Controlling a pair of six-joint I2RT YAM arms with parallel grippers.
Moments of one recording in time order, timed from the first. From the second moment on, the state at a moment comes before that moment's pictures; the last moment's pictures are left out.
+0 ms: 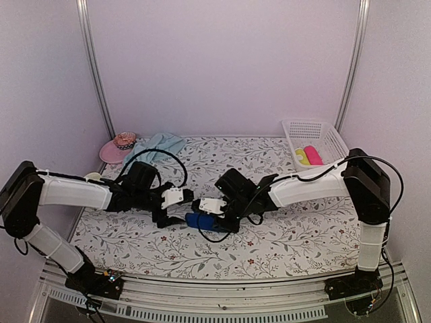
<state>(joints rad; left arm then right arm) -0.64 1.50 0.71 -0.04 0.29 0.76 1.04 1.99 1.28 -0.25 -0.09 -0.43</state>
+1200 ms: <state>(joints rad) -0.82 1.56 0.44 0.51 0.14 1.09 0.87 2.10 1.46 -0.46 -0.54 -0.14</state>
